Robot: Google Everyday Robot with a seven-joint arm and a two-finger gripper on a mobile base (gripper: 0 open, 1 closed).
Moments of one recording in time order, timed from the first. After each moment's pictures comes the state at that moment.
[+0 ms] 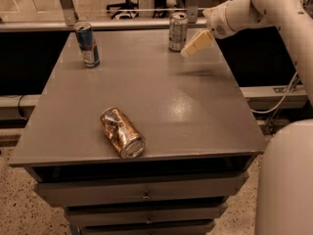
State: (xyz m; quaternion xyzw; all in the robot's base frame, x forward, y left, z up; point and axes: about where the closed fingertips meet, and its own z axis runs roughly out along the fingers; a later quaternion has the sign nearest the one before) arm 0.793 -0.151 0.914 -0.50 0.73 0.09 0.46
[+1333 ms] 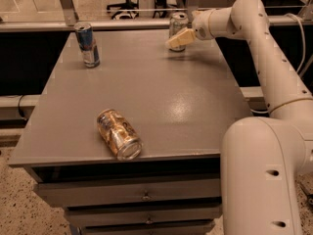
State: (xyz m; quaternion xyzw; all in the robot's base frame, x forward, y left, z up) arm 0.878 -0.119 0.894 -0.42 0.71 0.15 0.54
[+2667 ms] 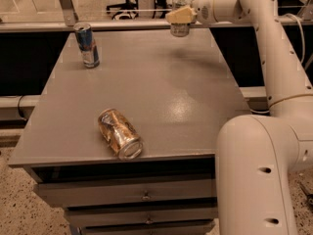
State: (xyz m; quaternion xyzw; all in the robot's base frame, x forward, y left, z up) arm 0.861 -0.105 0.959 -0.35 0.72 0.24 0.55
